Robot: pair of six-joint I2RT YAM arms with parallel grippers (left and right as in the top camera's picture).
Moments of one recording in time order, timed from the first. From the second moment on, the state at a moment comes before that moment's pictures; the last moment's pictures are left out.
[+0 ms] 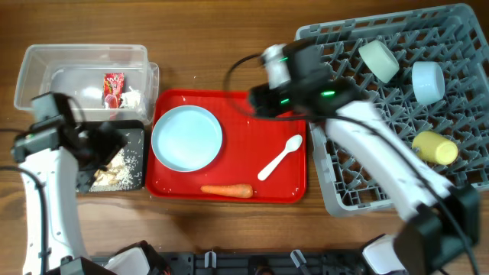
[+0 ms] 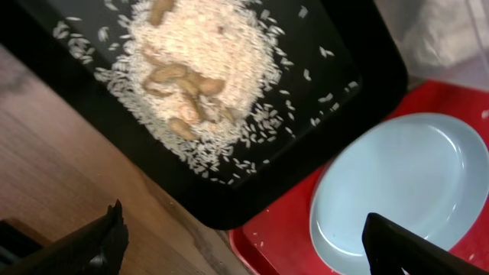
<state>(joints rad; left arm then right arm) 0.39 1.33 1.06 -1.12 0.05 -0.53 0.54 1.68 1.34 -0.63 -0.21 0.19</state>
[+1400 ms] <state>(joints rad) 0.47 1.33 1.06 -1.13 0.10 -0.54 0.26 1.71 1.33 -0.58 0.97 0.03</state>
